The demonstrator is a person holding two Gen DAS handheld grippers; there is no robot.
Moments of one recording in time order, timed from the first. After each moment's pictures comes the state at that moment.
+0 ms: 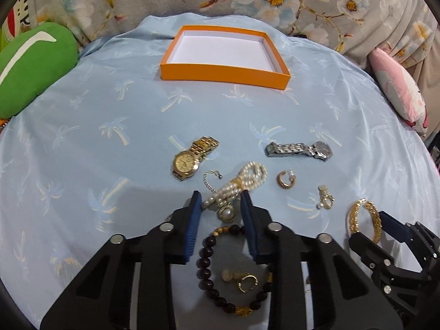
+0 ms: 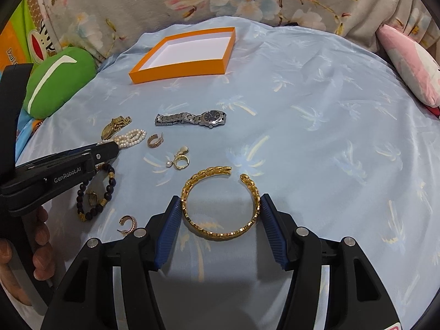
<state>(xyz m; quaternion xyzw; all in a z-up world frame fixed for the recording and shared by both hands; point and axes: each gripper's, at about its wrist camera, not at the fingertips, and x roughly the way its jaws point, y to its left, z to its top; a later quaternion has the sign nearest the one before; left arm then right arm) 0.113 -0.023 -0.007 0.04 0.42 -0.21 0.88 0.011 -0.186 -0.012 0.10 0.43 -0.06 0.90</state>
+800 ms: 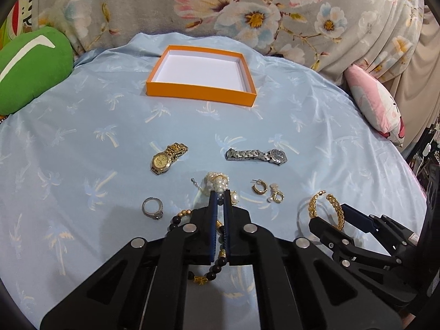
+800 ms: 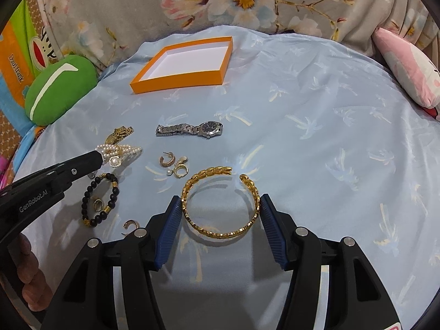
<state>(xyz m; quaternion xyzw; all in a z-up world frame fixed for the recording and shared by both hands) 0.070 -0.021 0.022 0.00 0.38 -0.24 0.89 0.004 -0.191 0.000 0.10 0.41 -0.07 0.90</state>
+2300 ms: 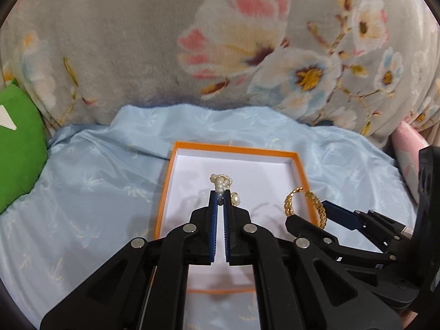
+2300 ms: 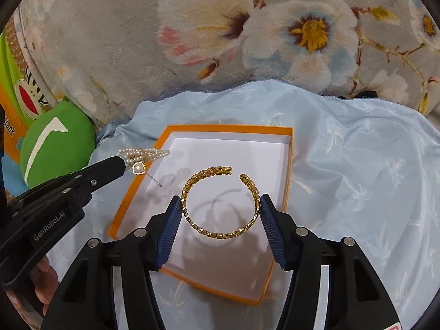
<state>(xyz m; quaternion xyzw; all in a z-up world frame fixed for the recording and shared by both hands) 0.346 -0.078 0.075 0.01 0.33 -0.21 0.92 0.313 -0.221 0.038 0.11 0.37 0.03 0.92</state>
